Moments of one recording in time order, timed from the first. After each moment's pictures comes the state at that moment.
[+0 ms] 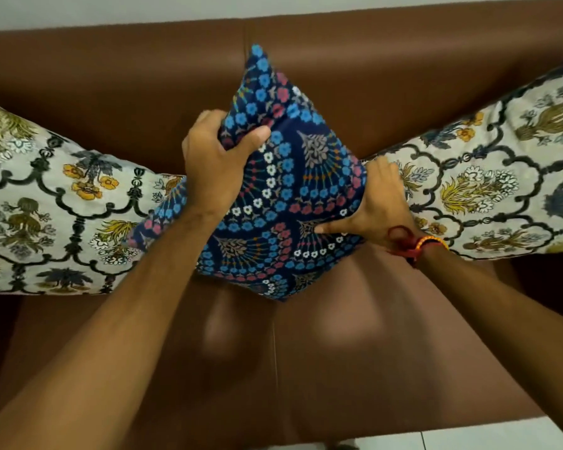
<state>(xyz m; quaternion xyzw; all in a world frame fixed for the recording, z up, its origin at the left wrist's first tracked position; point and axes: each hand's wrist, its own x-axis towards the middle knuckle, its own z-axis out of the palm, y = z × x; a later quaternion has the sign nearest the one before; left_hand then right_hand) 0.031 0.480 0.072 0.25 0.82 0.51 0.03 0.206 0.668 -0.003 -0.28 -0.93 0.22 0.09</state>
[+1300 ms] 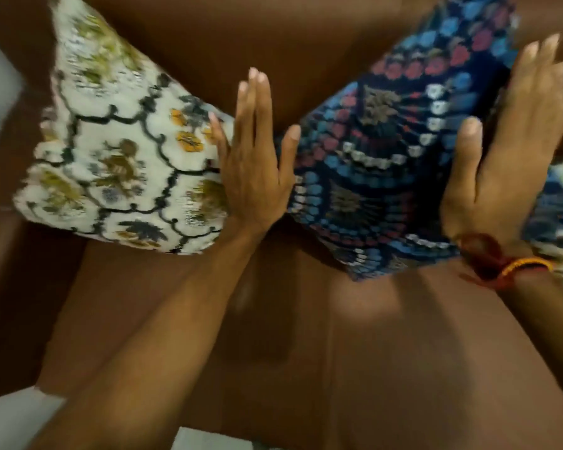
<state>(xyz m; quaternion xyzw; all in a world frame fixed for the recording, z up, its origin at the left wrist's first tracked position) -0.028 0.401 -0.033 0.26 0.91 0.24 -0.19 0.129 0.605 0.014 -0.22 -0.89 0.15 0.37</state>
